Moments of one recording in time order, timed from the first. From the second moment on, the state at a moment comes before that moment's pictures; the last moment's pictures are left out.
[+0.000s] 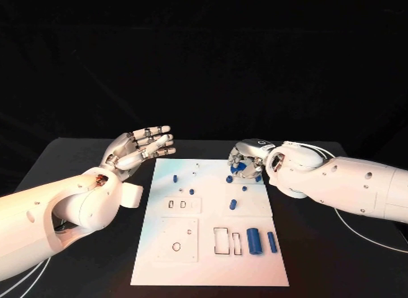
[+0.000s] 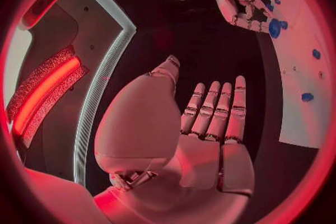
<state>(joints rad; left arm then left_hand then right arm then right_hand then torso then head) 1.13 -0.94 0.03 1.66 -0.10 -0.32 0.48 1.45 -0.16 0.20 0.30 0.05 0.67 0.18 0.16 0.12 0.79 0.24 0.08 0.06 0.67 0.22 0.16 0.12 0.14 0.72 0.29 0.18 0.08 1.30 -0.71 -0.18 1.34 -1.48 -0.27 -0.08 1.25 -0.24 0.53 -0.05 0.17 1.02 0.18 0.14 0.16 1.16 0.11 0.06 0.07 1.47 0.01 1.36 1.16 0.12 1.31 0.11 1.18 0.97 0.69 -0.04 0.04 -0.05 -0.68</state>
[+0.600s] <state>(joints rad) 1.14 -0.95 0.03 1.66 -0.10 -0.31 0.48 1.45 -0.16 0.20 0.30 0.05 0.67 0.18 0.16 0.12 0.79 0.24 0.08 0.06 0.66 0.22 0.15 0.11 0.14 0.72 0.29 0.18 0.08 1.28 -0.69 -0.18 1.33 -1.51 -0.22 -0.11 1.26 -0.24 0.52 -0.04 0.17 1.02 0.18 0.14 0.16 1.16 0.11 0.06 0.07 1.47 0.01 1.39 1.20 0.12 1.32 0.12 1.21 1.02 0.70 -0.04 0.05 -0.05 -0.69</state>
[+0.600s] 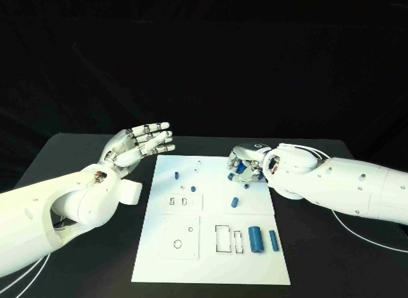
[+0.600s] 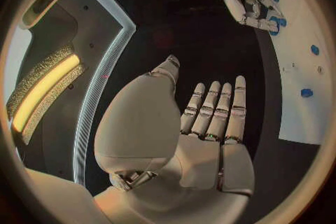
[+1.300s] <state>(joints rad) 1.14 -0.95 0.03 1.66 -0.10 -0.30 0.48 1.45 -0.16 0.19 0.30 0.05 0.67 0.18 0.16 0.12 0.79 0.24 0.08 0.06 0.65 0.22 0.15 0.11 0.14 0.72 0.29 0.18 0.08 1.28 -0.67 -0.18 1.31 -1.51 -0.20 -0.12 1.28 -0.22 0.55 -0.01 0.18 1.05 0.16 0.16 0.18 1.20 0.09 0.07 0.08 1.47 0.01 1.42 1.23 0.11 1.33 0.12 1.26 1.08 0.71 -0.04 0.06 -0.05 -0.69</state>
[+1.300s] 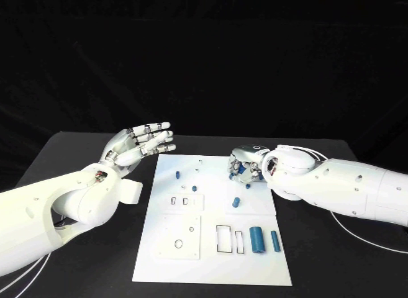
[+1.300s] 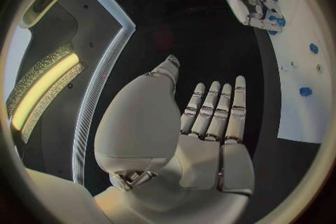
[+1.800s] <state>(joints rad) 1.14 -0.94 0.03 1.66 -0.10 -0.29 0.48 1.45 -0.16 0.19 0.30 0.05 0.67 0.18 0.16 0.12 0.79 0.24 0.07 0.06 0.65 0.22 0.15 0.11 0.14 0.72 0.29 0.18 0.08 1.27 -0.66 -0.18 1.31 -1.51 -0.23 -0.12 1.29 -0.19 0.59 -0.01 0.16 1.08 0.15 0.18 0.20 1.24 0.08 0.09 0.09 1.47 0.01 1.44 1.24 0.10 1.35 0.11 1.29 1.12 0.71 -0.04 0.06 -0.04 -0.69</state>
